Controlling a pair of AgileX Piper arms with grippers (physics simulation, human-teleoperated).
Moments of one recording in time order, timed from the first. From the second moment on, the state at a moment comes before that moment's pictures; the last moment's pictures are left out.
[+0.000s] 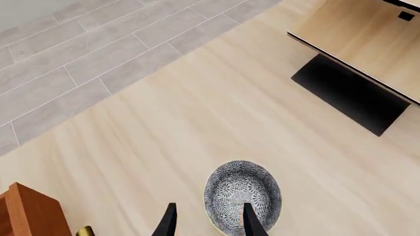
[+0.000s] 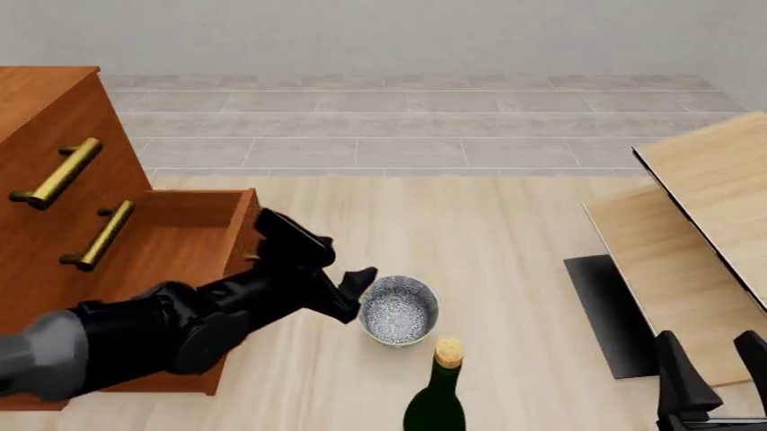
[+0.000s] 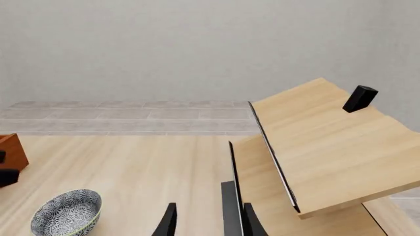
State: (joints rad) left arm -0.66 1.46 -0.70 -0.24 0.06; right arm 0.00 0.01 0.00 0.00 0.00
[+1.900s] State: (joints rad) left arm -0.61 1.81 -0.79 -0.41 0.11; right arm 0.00 0.01 0.00 0.00 0.00
